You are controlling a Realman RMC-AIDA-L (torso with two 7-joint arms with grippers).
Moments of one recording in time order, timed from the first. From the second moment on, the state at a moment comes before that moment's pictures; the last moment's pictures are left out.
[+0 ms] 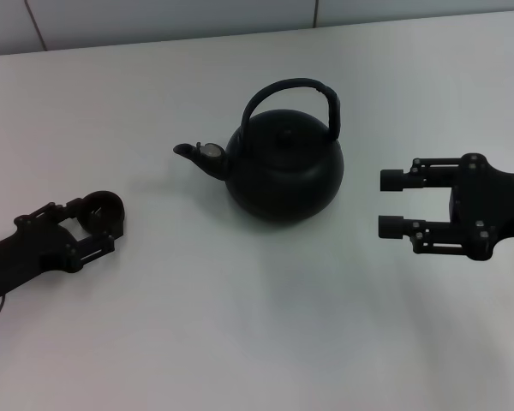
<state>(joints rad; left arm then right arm) -0.38 -2.07 0.88 0.39 1.63 1.13 -1.06 0.33 2.06 -0.69 -0.88 -1.87 -1.88 1.33</state>
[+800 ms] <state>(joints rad) -0.41 -2.07 0.90 0.39 1.63 1.12 -1.06 0.34 2.06 -0.66 -0.88 -1.87 -1.88 1.34</state>
